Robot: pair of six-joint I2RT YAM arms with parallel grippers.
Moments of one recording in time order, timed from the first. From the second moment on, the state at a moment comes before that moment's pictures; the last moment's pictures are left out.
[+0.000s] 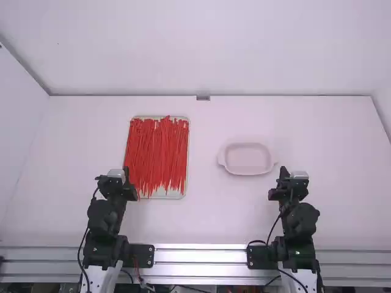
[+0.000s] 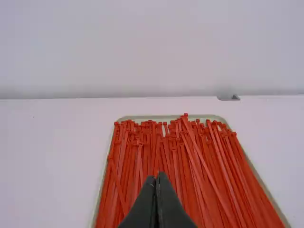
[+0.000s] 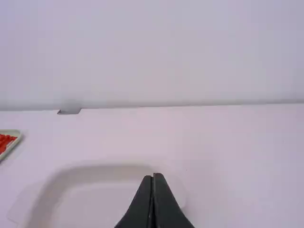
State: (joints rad) left arm -0.01 0.01 0.01 -0.11 0.00 0.00; right arm 0.00 0.01 0.01 -0.10 -0.02 0.00
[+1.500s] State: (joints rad) left arm -0.03 0.80 0.63 -0.45 0.16 0.00; right arm 0.19 0.81 0.66 -0.42 0.01 0.07
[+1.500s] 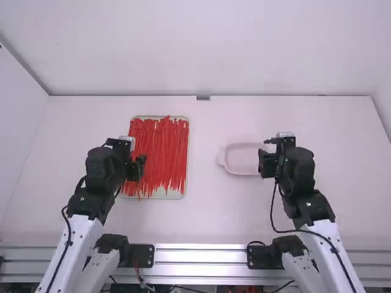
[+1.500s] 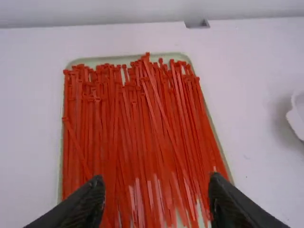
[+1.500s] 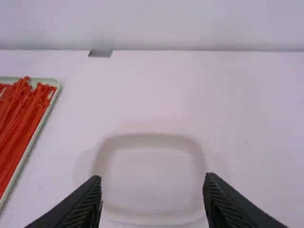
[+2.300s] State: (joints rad) left arm -0.04 1.30 1.03 -0.64 0.29 -0.03; right arm 0.30 1.31 1.01 -0.63 0.02 0.17
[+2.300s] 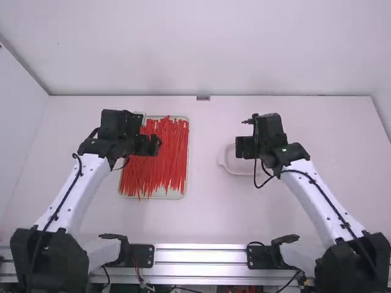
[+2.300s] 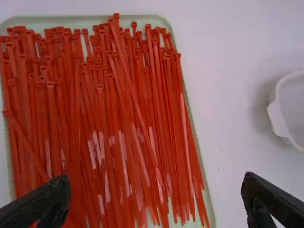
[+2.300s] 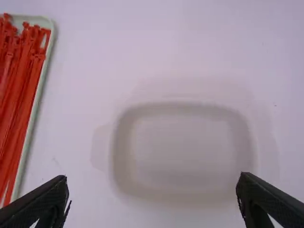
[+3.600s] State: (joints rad) left arm -0.04 1.37 1.07 -0.59 0.18 -0.11; right arm 0.35 1.32 1.07 -0.69 0.02 0.23
